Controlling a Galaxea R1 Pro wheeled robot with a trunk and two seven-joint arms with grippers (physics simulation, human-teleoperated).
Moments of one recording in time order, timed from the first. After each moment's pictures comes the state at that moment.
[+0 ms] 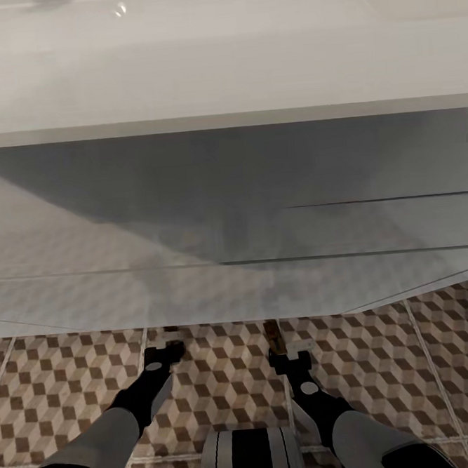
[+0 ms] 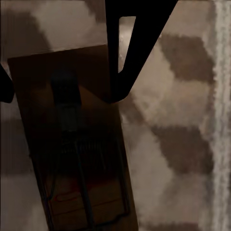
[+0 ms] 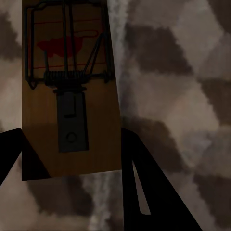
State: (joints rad) left arm -0.77 -0.04 -0.11 -0.35 0.05 0.00 0.26; right arm -0.74 0.17 0.13 -0.16 0.05 -0.34 -0.21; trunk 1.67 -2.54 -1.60
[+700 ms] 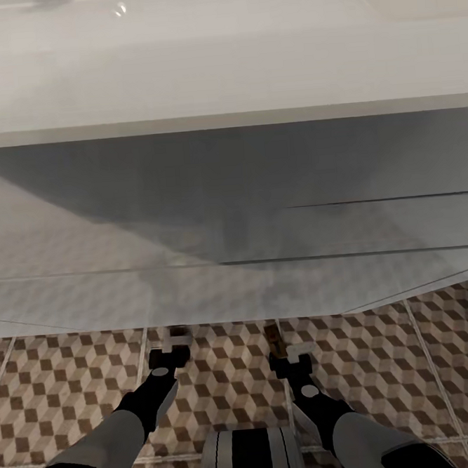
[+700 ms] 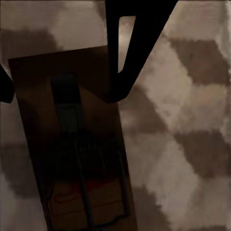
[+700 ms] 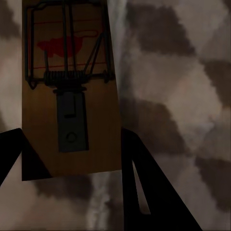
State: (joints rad) left arm -0.77 -0.06 -0.12 -0.30 -0.03 -0.04 0.27; right arm -0.74 0.17 0.13 -0.14 0.05 -0.34 -0.21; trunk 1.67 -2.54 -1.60
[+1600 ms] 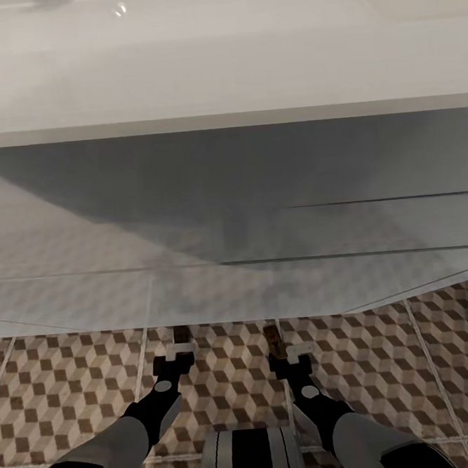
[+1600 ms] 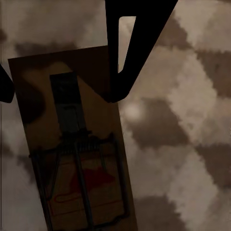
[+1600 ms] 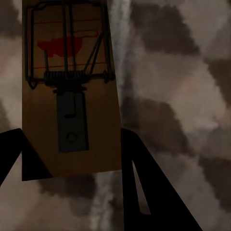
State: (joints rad) left arm -0.77 -0.08 -0.12 -0.19 -0.03 -0.24 0.27; right arm -0.74 0.17 0.13 -0.13 0.05 -0.35 -0.20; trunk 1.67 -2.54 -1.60
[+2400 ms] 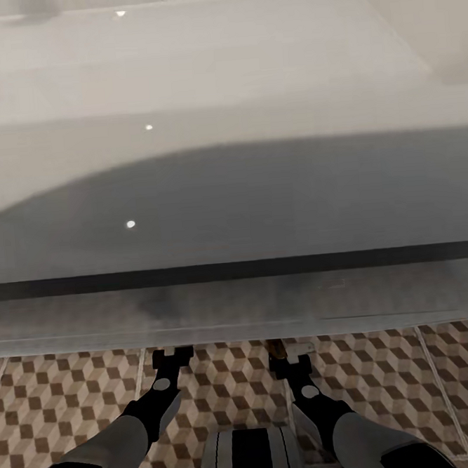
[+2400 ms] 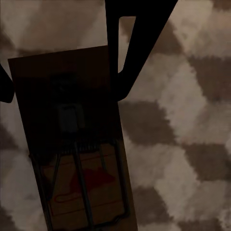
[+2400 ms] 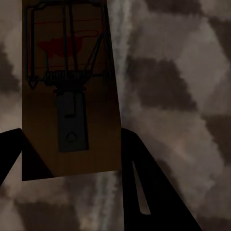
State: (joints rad) left arm -0.77 -0.08 -0.11 -0.21 -0.03 -0.32 0.27; right arm -0.74 0.17 0.13 -0.13 0.05 -0.35 -0.20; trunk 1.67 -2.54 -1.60
